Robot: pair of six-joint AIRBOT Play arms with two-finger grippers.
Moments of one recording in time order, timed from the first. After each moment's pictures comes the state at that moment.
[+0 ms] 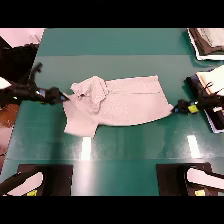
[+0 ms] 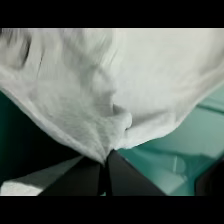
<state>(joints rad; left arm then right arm) 0.13 -1.12 1.02 0.74 -1.21 -1.24 -0.36 -1.30 0.95 -0.94 1.26 1.14</state>
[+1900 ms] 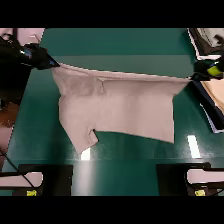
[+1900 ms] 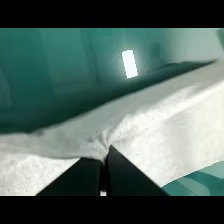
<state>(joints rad) 0.13 -1.51 1.64 0.84 -1.32 -1.29 -0.23 -1.55 1.65 -1.34 1.42 1.58</state>
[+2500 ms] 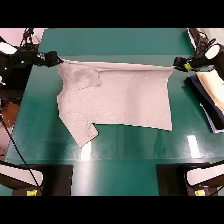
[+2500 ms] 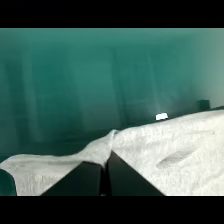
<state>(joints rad) 0.13 -1.67 1.64 0.83 -0.96 -1.15 -0.11 -1.68 1.63 -1.37 0.95 1.61</state>
